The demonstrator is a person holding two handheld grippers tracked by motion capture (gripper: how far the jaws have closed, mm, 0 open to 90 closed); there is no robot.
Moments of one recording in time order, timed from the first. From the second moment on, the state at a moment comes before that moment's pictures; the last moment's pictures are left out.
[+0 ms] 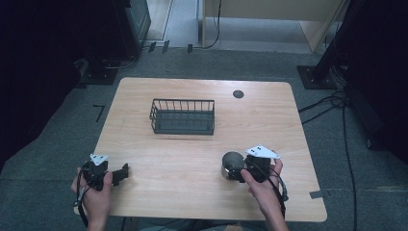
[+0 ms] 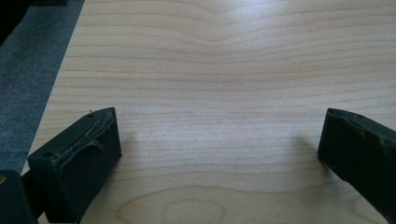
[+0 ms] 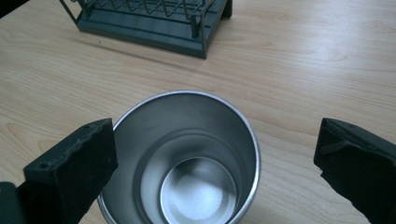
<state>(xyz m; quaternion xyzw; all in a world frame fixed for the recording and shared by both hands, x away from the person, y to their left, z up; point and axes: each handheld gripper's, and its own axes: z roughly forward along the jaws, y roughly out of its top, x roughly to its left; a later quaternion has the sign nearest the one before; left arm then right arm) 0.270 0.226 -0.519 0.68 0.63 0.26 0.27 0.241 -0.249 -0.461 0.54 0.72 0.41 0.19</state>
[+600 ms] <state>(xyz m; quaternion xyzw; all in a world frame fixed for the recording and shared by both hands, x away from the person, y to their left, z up) 0.270 0.226 -0.519 0.68 0.63 0.26 0.27 0.237 -0.240 -0.467 0.53 0.72 0.42 0.17</state>
